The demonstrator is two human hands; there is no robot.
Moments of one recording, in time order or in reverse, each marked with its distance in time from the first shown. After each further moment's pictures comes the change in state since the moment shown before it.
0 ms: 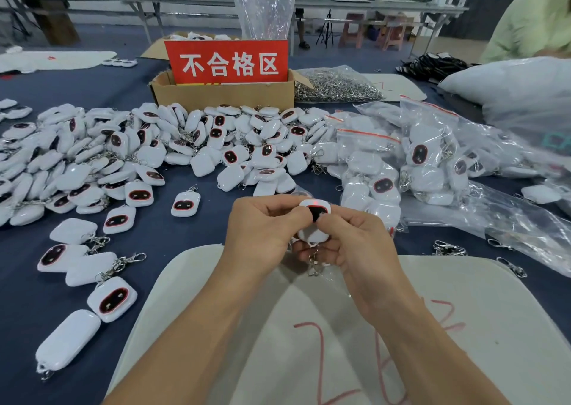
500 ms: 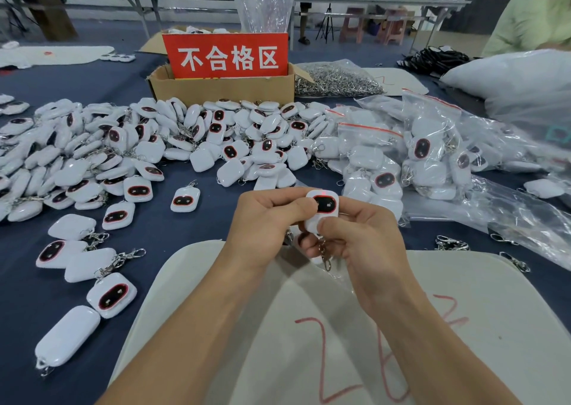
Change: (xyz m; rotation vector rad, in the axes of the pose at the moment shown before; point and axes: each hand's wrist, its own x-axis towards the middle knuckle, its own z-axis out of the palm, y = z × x) left_hand -0.001 0.004 -0.001 -0.159 -0.159 -0.033; right_hand -0.002 0.000 -0.001 0.051 0.021 -0.044
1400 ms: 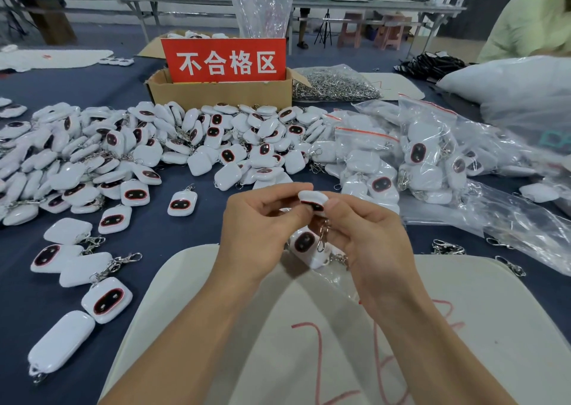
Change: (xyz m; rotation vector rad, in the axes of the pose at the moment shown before) left_hand 0.001 -0.006 -0.003 0.174 0.155 0.161; right_hand 0.002 -0.001 -0.009 -0.036 0.073 -0.091
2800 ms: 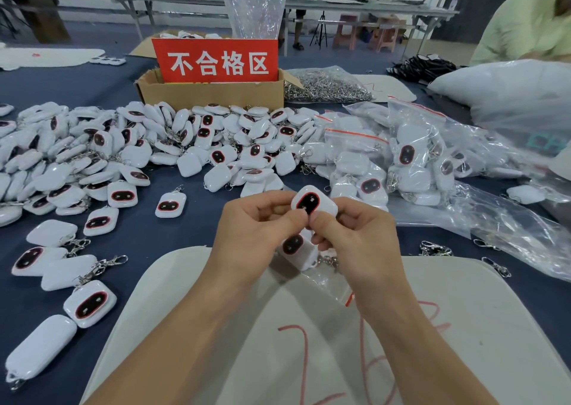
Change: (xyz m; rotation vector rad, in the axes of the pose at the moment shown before) left_hand -0.006 0.010 0.006 -0.026 -0.054 -0.078; right_hand -0.001 -0.004 -0.005 -0.261 0.083 -0.052
